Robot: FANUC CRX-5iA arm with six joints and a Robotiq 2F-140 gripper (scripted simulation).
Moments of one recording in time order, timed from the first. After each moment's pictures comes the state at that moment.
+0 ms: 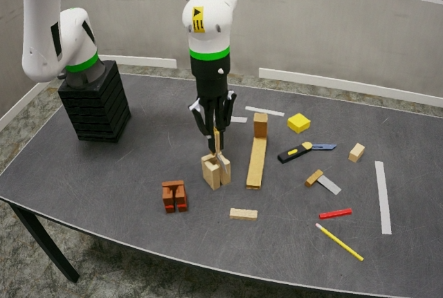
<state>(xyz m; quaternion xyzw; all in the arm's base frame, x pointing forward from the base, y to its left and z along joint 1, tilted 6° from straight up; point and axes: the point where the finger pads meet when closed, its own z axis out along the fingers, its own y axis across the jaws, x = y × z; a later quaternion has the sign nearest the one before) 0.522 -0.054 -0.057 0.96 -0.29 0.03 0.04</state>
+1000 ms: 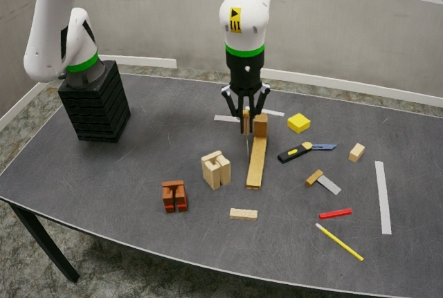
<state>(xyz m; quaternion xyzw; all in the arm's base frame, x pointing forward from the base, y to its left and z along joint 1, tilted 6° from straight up) 0.572 0.042 -0.060 0.86 -0.51 -0.03 -0.02</state>
